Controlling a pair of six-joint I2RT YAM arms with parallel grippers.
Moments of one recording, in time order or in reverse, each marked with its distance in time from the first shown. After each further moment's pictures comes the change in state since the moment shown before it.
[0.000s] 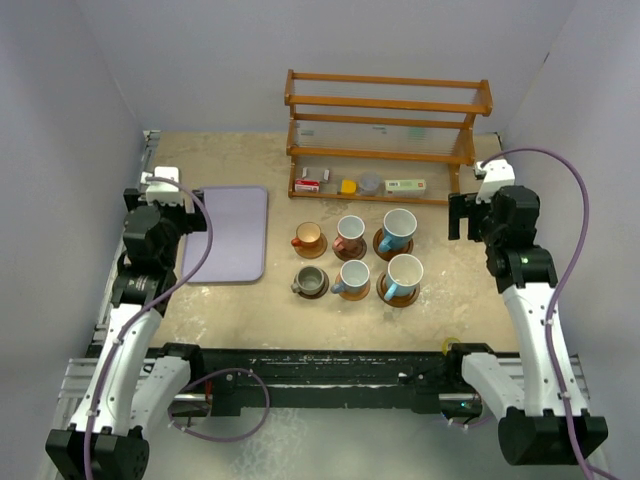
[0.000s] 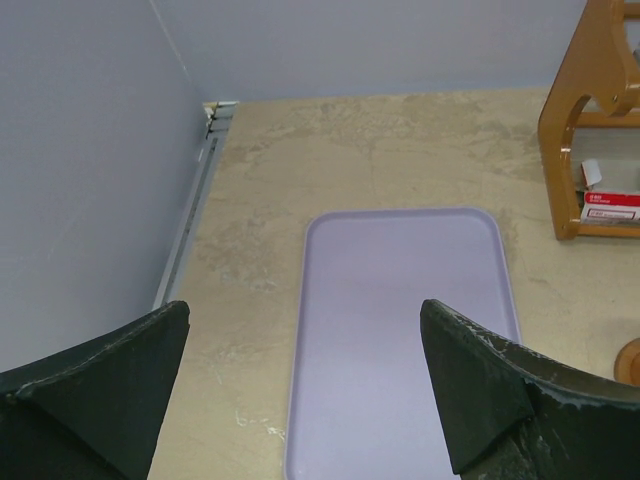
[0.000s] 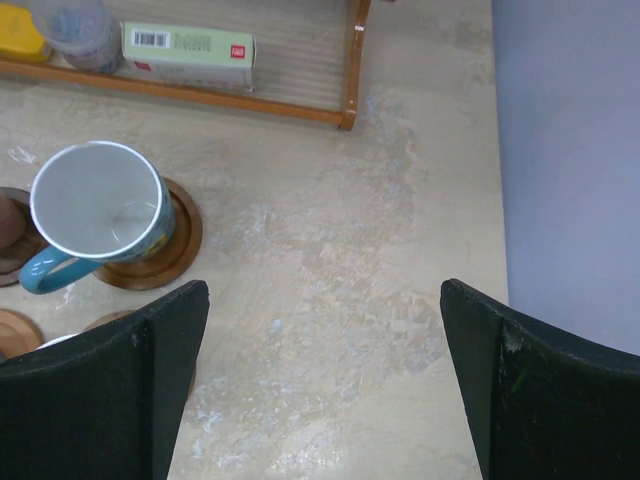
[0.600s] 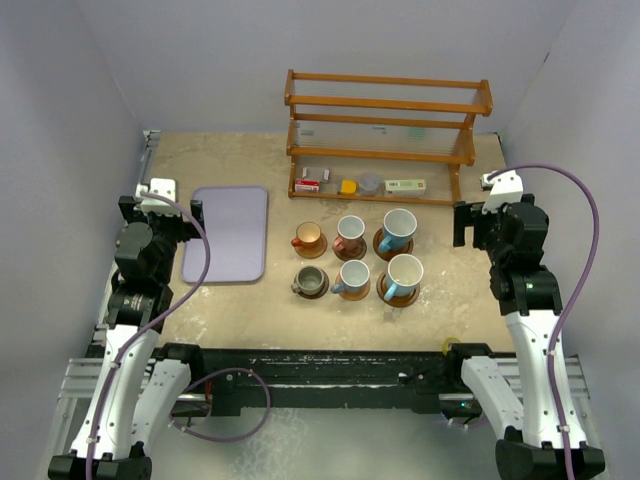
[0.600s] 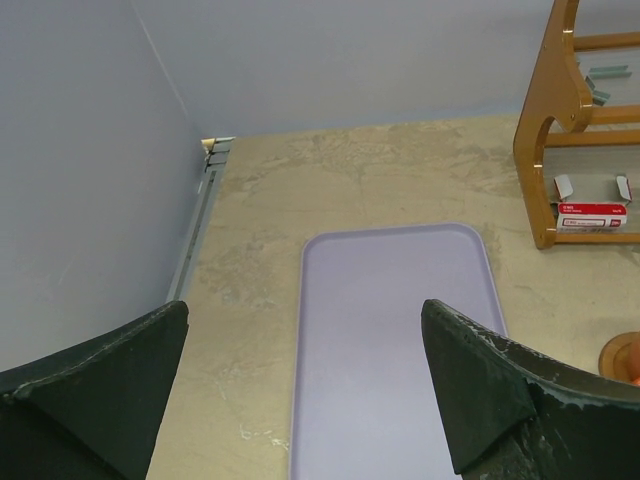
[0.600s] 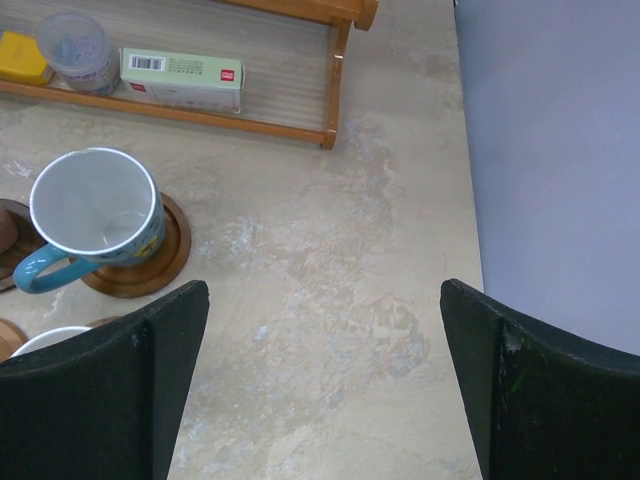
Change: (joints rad) left arm 0.002 -0.133 -0.043 0.014 0.053 0.031; right arm 0.000 -0.157 -0.054 0.026 0.018 -0.031
